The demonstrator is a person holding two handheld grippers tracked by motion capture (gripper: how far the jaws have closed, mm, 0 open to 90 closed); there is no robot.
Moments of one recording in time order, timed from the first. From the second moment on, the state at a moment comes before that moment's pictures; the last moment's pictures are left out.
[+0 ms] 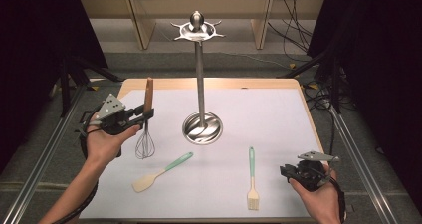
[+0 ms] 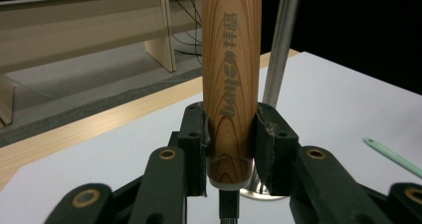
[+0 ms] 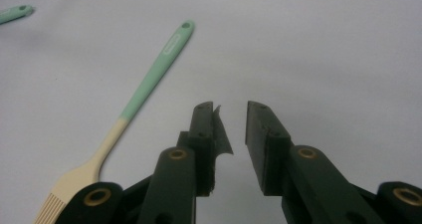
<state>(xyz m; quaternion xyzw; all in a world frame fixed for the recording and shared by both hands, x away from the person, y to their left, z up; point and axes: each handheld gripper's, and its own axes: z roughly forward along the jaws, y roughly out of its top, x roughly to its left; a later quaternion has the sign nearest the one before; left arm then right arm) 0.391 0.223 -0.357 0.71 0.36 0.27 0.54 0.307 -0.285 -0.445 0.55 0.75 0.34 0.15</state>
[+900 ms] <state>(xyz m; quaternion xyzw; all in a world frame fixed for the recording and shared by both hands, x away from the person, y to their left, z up) 0.384 0.212 -0.330 0.69 0.34 0.28 0.57 0.310 -0.284 -0.439 0.54 0.74 0.36 0.17</state>
